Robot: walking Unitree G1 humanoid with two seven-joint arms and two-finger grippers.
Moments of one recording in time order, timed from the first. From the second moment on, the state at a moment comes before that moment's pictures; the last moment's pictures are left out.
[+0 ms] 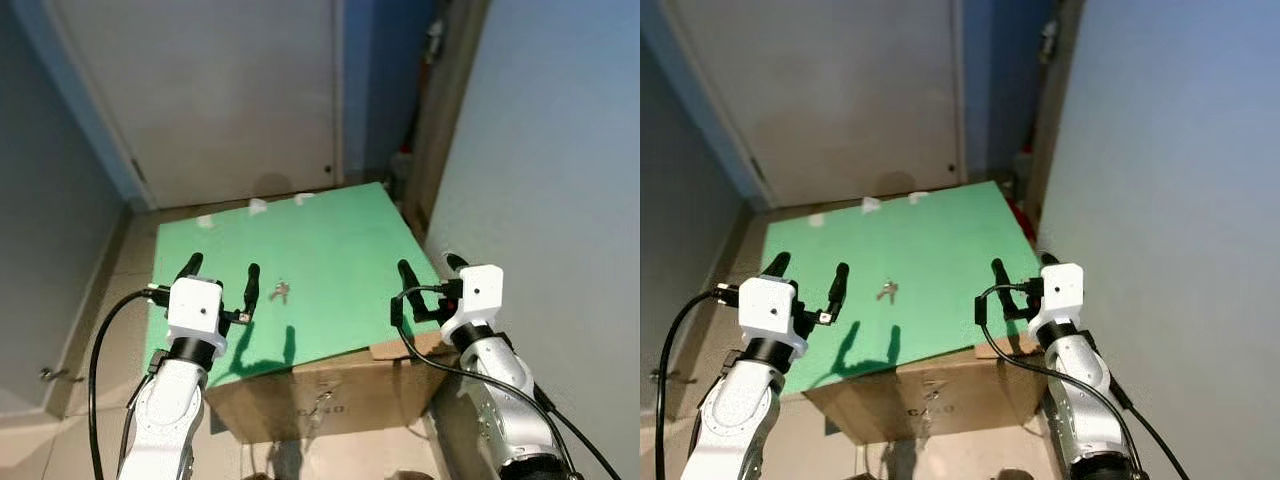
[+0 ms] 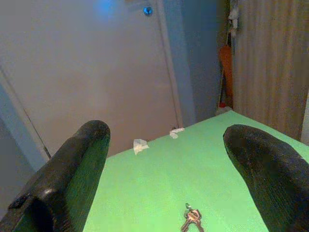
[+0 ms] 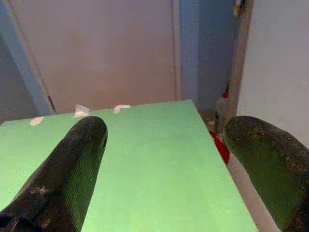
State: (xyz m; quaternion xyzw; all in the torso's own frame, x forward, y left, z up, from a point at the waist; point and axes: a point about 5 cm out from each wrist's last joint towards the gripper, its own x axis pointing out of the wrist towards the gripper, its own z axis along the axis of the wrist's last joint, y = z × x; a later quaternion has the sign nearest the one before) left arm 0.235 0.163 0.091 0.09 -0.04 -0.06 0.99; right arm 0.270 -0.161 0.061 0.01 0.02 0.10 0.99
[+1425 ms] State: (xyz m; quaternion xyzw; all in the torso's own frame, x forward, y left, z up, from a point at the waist) left arm 0.286 0.165 0.085 0.13 0.02 -0.05 0.99; right arm 0.267 -0.148 0.053 0.00 0.03 0.13 0.99
